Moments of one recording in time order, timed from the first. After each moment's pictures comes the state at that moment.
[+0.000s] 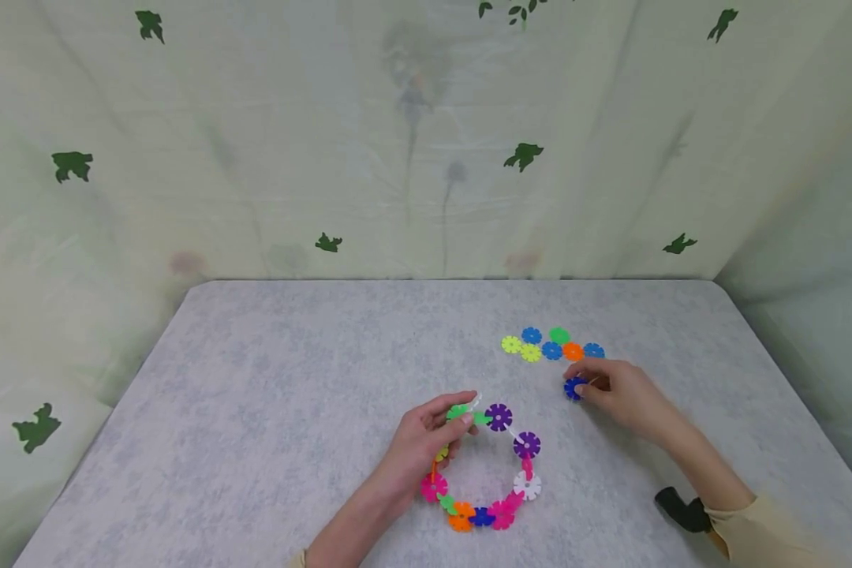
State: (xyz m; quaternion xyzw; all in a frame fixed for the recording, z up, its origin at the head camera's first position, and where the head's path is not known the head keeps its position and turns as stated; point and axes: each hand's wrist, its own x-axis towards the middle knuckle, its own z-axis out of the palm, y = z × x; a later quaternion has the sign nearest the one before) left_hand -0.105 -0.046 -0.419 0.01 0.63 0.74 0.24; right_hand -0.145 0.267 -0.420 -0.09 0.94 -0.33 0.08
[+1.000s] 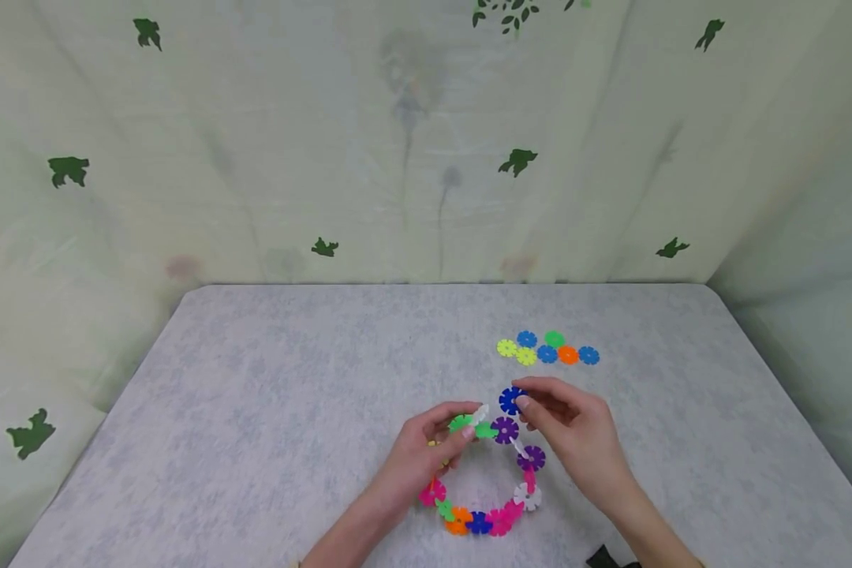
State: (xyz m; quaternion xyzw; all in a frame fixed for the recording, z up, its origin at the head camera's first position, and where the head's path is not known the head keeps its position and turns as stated) left_hand -0.096 -0.043 -0.411 0.06 0.69 0.68 0.23; right_hand -0.082 0.176 -0.389 -0.04 0.81 -0.59 -0.05
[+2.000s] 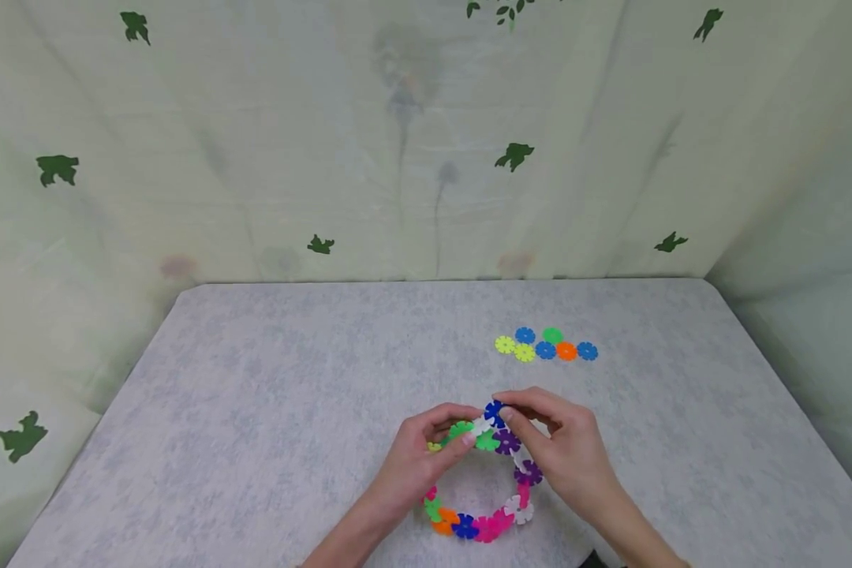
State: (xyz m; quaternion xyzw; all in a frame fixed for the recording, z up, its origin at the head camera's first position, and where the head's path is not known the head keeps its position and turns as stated) left_hand -0.093 -0.042 -0.409 0.13 0.70 0.68 0.19; right_hand -0.075 0.163 -0.395 -0.10 0.81 -0.57 -0.08
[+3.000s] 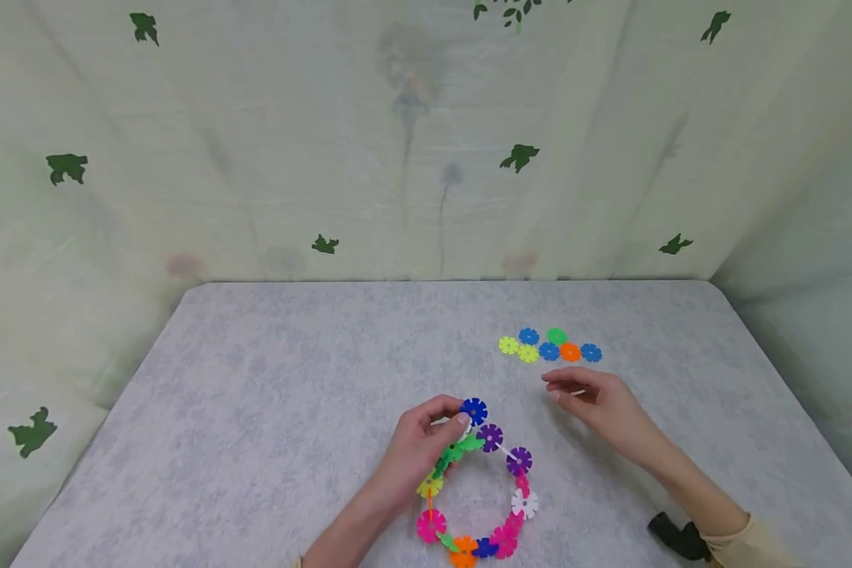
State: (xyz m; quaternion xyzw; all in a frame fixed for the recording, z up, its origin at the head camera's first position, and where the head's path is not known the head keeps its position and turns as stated) left_hand -0.102 -0.044 -0.417 0.06 0.68 0.71 0.20; right_hand -0.123 0.240 -0.420 -0.09 0.88 -0.47 0.04
